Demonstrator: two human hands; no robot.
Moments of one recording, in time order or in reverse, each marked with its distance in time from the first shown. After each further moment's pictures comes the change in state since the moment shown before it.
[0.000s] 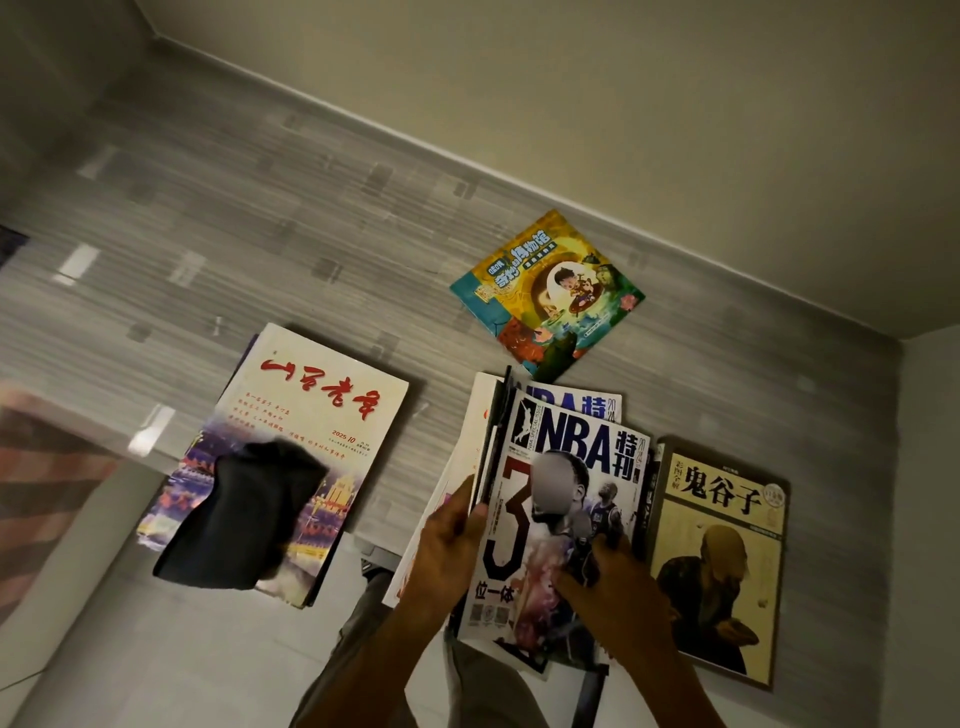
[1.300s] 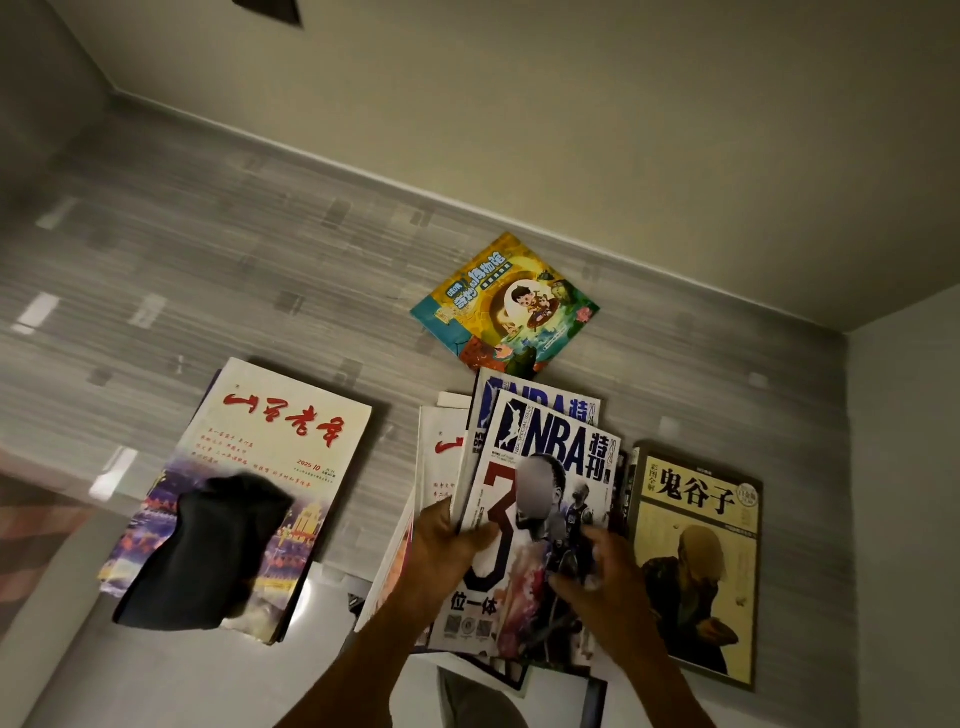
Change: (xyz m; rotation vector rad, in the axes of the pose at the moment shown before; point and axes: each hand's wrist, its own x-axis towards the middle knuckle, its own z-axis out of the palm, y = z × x) left_hand 0.008 0.017 0.022 0.035 -0.065 -0.070; right_hand -0.002 0.020 -0.016 0.518 0.140 0.027
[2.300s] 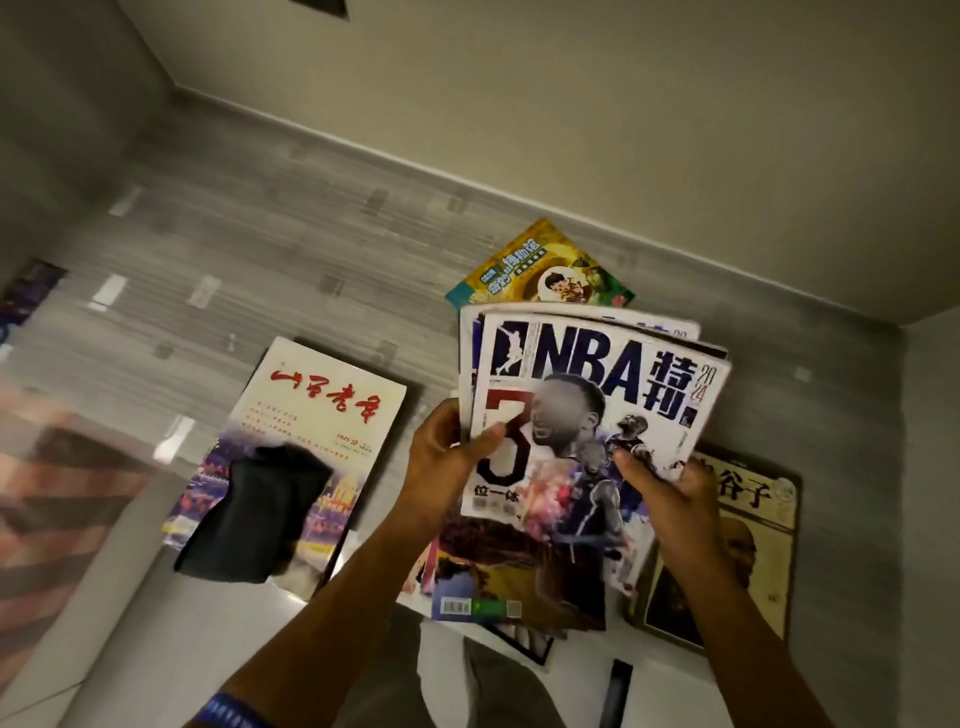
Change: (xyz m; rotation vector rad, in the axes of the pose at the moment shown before) left_hand 0.007 0.064 -0.023 -0.151 0.055 0.230; right_hand 0.019 -0.079 -0.059 0.638 0.124 -0.118
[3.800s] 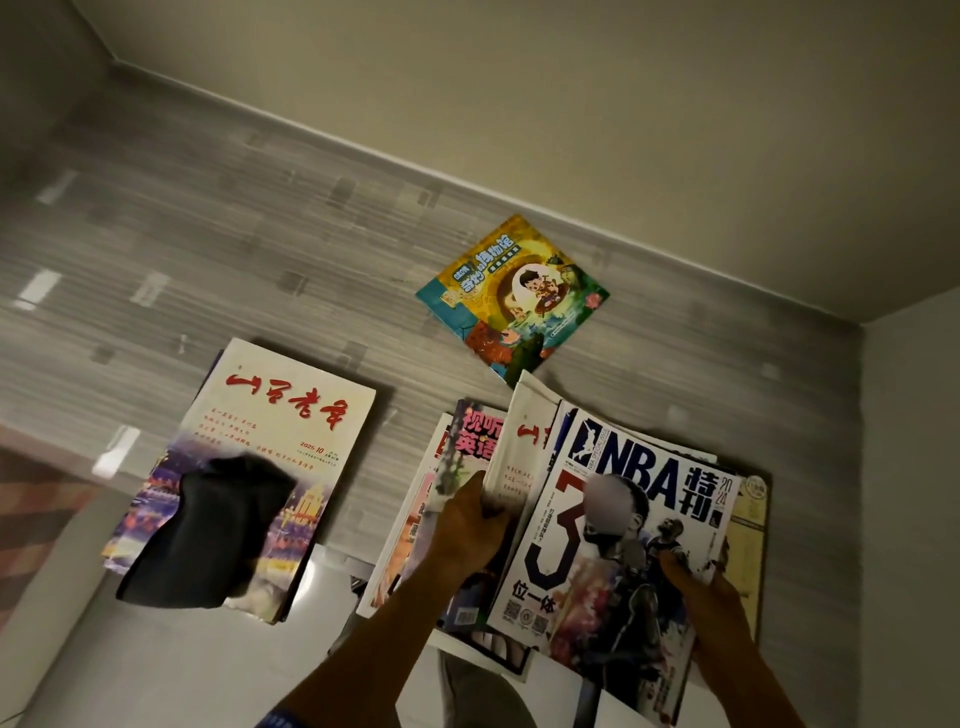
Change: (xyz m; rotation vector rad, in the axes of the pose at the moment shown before) left_hand 0.003 -0.080 0.040 0.573 -0.113 -0.193; right_hand -0.018 0.115 -0.084 0.101 0.255 0.512
